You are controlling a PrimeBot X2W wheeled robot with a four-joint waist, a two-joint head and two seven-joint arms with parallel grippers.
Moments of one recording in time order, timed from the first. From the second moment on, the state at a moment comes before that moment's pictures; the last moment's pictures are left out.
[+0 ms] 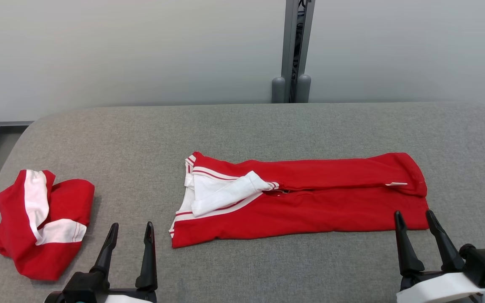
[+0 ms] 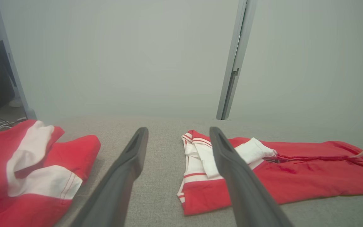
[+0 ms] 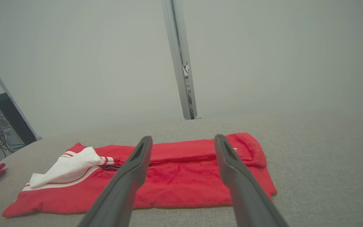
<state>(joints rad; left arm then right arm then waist) 0.10 0.05 -0.12 0.09 -0.22 0.04 -0.26 0.01 -0.10 0.10 0.19 0.30 0.13 -0.26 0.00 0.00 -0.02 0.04</state>
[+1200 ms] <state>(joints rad) -0.05 0.05 -0.20 0.07 -0.17 0.01 -0.26 -0.58 -0.26 0.16 1.02 0.79 0.13 -0.25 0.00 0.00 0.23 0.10</state>
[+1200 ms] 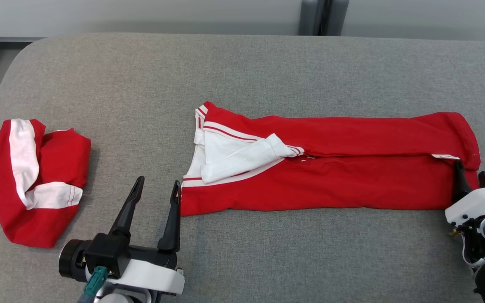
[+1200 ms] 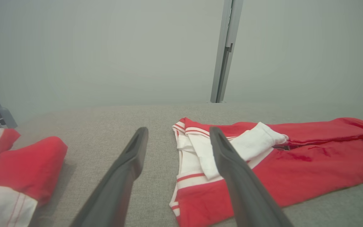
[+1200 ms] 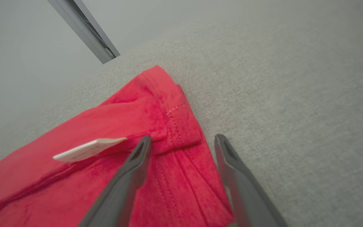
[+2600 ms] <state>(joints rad) -0.07 0.05 -0.19 0.08 -0.13 -0.02 -0.26 -0.53 -0.41 0.33 0.77 0.97 0.13 -0.26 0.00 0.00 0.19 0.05</state>
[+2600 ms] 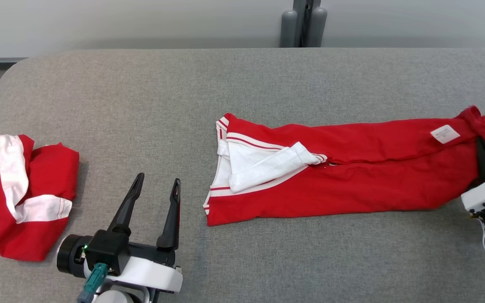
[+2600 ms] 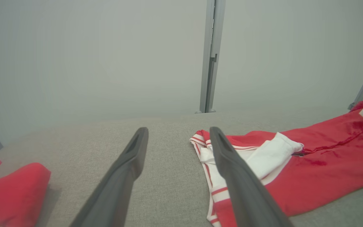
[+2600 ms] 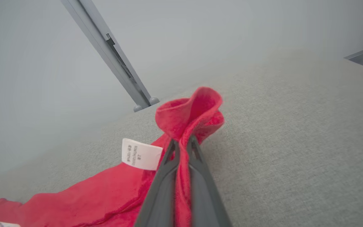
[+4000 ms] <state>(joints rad) -0.04 0.05 -0.25 0.10 -0.22 0.03 -0.26 -0.61 -0.15 0.64 0.79 0.84 0.13 -0.26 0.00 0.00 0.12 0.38</state>
